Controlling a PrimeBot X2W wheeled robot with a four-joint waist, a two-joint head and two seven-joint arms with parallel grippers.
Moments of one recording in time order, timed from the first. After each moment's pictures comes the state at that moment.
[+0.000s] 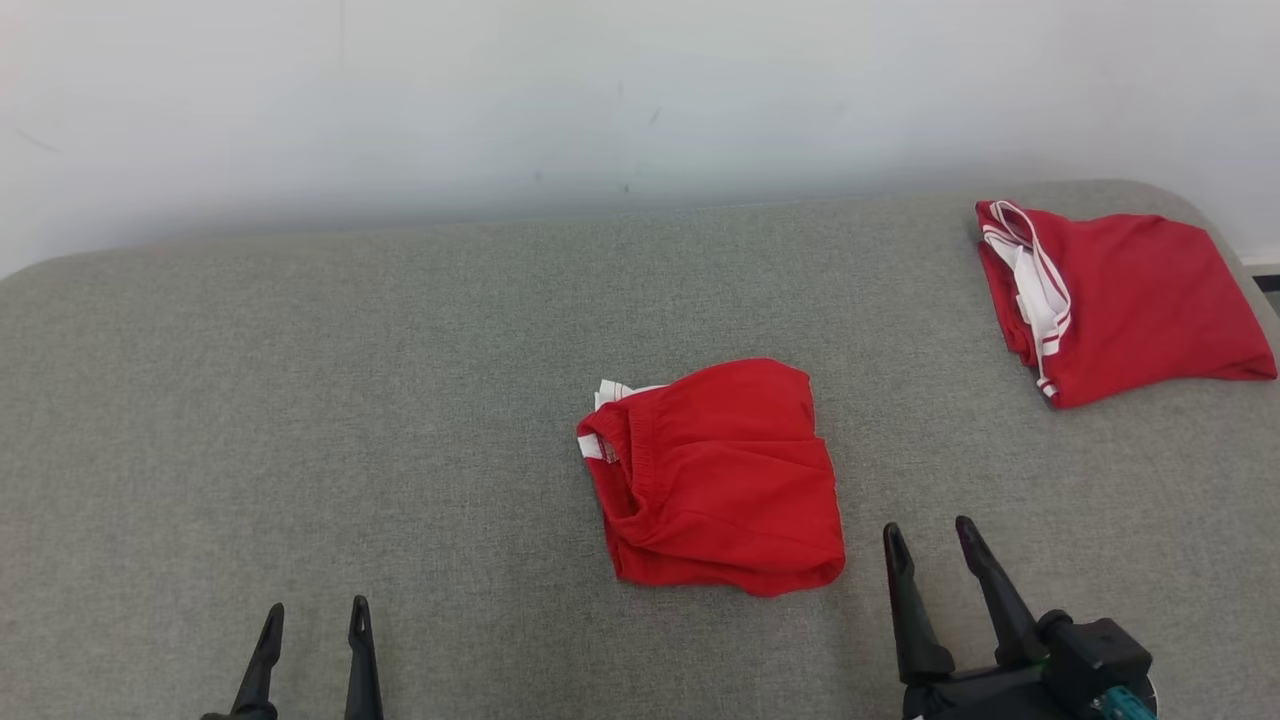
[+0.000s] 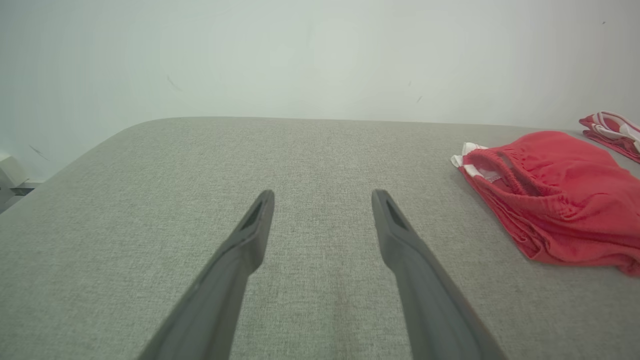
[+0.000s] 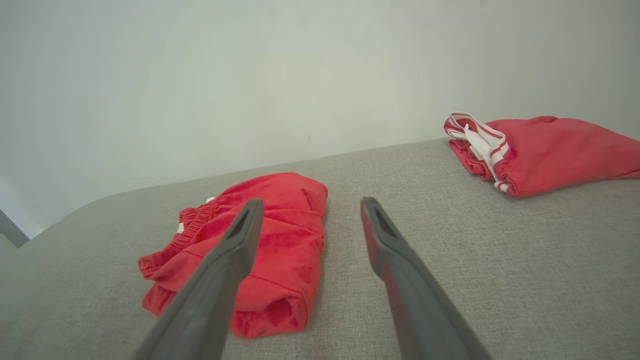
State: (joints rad) left arm 0.04 0.05 0.02 0.19 -0.12 -0.05 -0.26; right arm -0.01 -0.06 0.08 0.16 0.22 0.13 -0.26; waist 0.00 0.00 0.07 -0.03
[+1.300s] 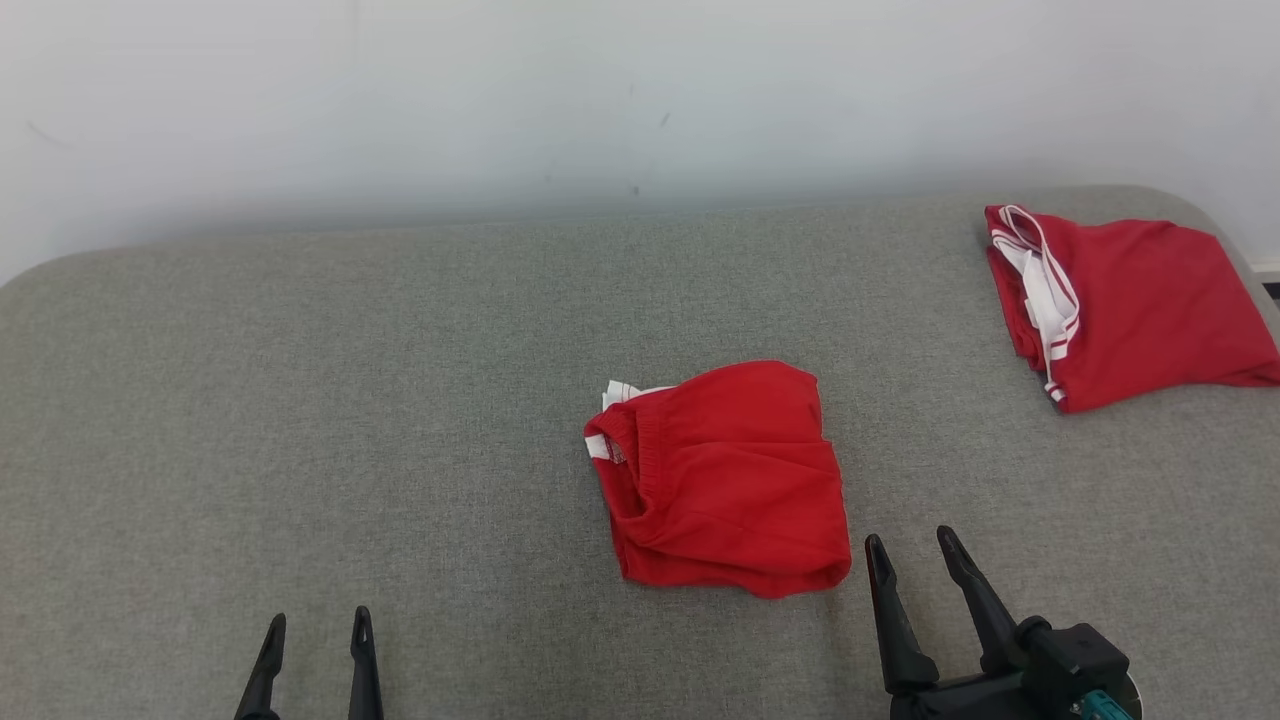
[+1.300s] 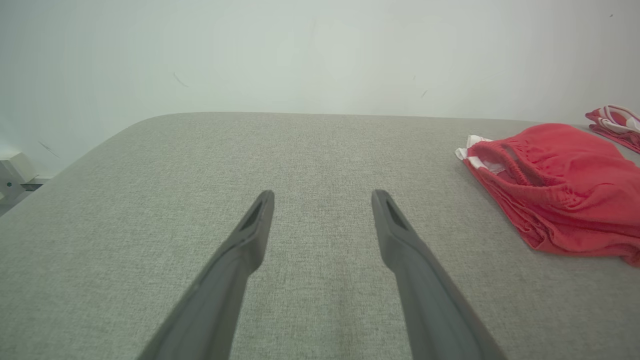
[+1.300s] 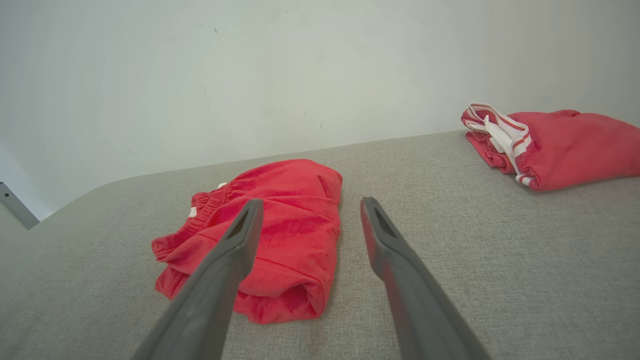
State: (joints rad) left arm 0.06 0.05 0.01 0.18 -0.12 -0.04 -0.26; right arm -0.01 -0.05 0.10 0.19 0.19 0.13 -0.26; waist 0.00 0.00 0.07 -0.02
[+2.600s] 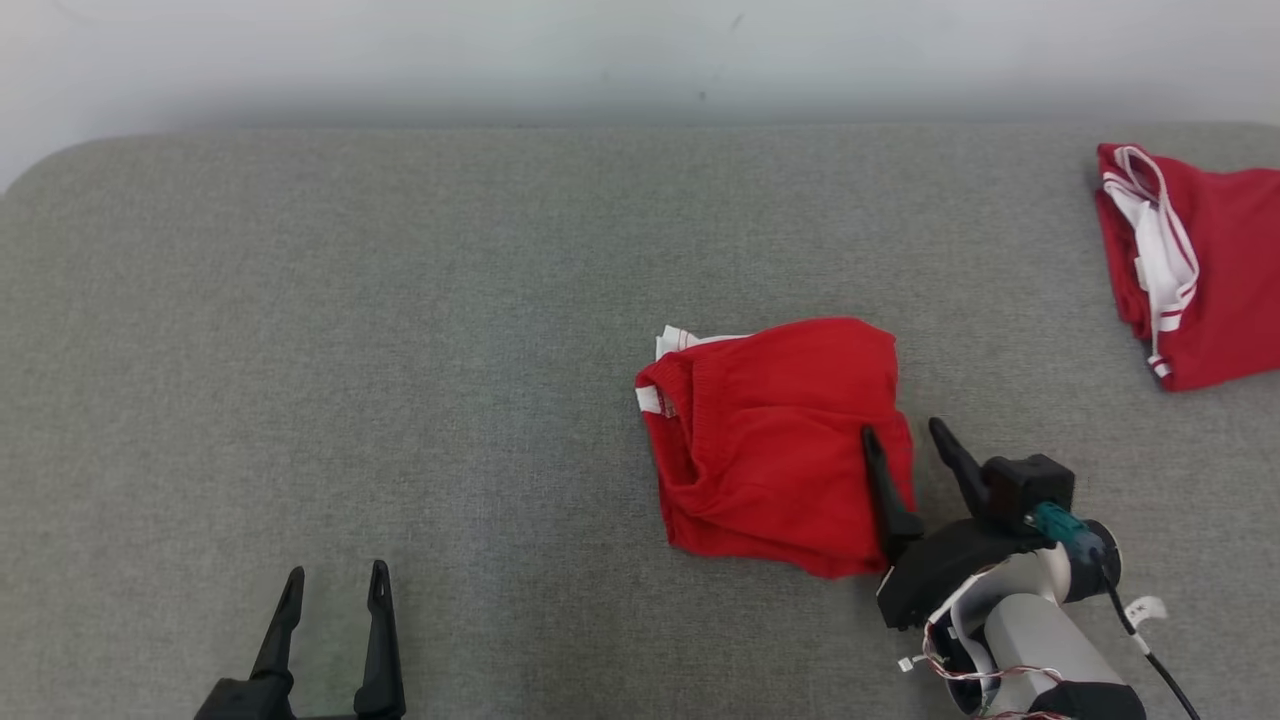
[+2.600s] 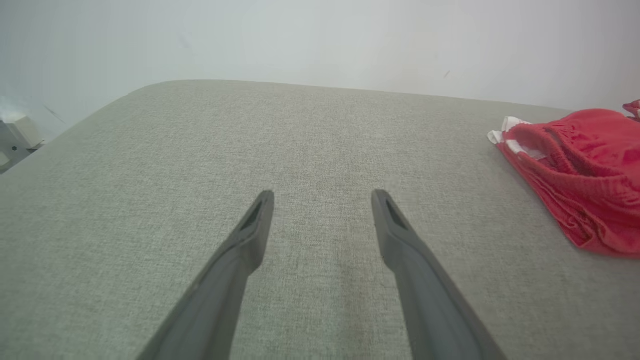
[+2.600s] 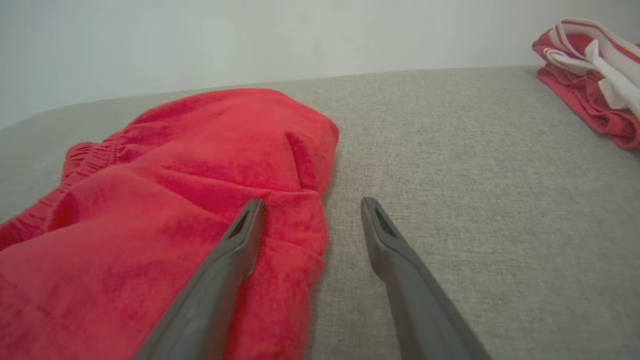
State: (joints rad) left arm -0.01 0.05 -0.02 0.19 -0.16 -0.04 -0.26; right arm -0.45 -0.12 0.12 0.74 0.21 0.13 -0.26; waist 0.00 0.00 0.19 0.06
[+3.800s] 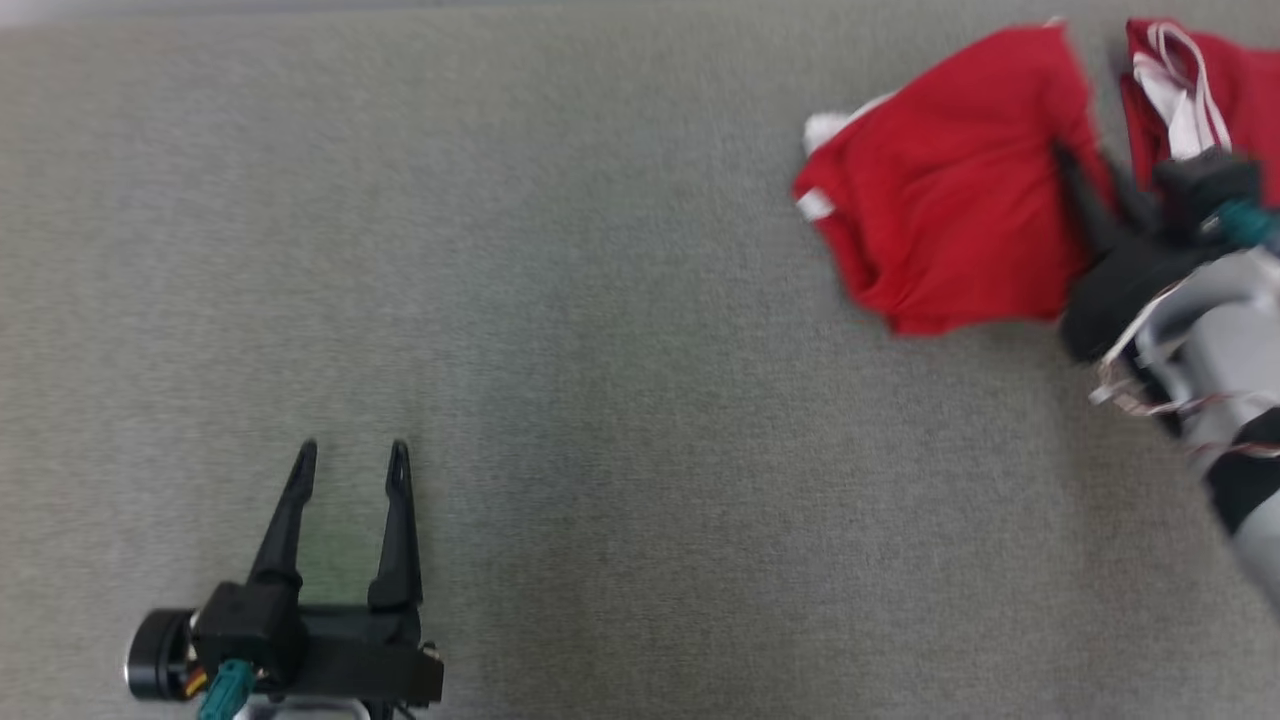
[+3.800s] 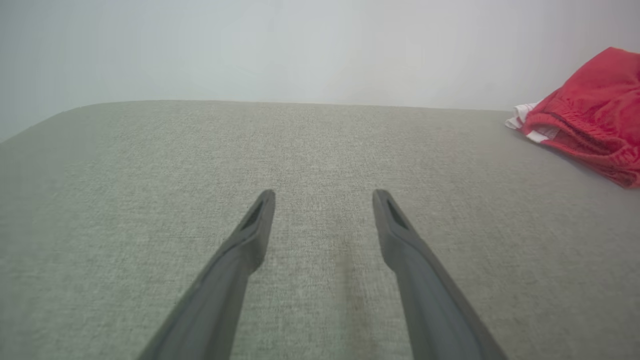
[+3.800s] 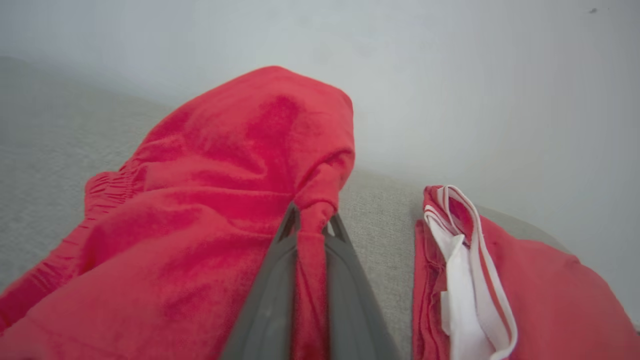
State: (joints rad) left arm -0.13 0.05 -0.06 0.12 -0.14 -0.06 -0.26; right arm -0.93 -0.49 0.50 0.87 0.37 0.13 -0.22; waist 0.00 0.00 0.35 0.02
